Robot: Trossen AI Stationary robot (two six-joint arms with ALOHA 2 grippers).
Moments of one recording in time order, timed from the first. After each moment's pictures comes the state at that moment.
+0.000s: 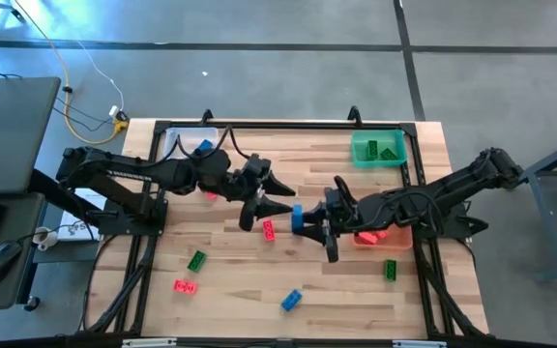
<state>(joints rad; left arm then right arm) 0.04 1.39 1.18 0.13 0.14 -0.44 0.37 1.33 1.10 0.06 0.31 0.49</state>
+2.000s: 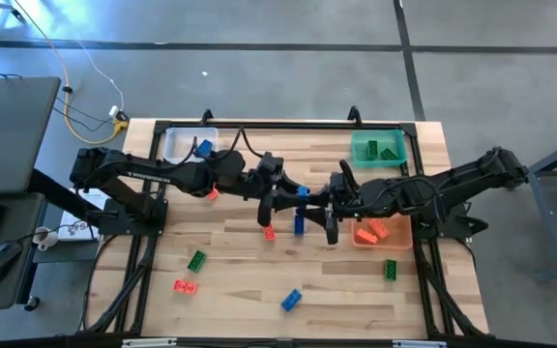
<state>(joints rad) 0.08 1.51 1.18 0.33 0.12 -0.48 0.30 1.27 1.10 -0.06 0.33 0.50</state>
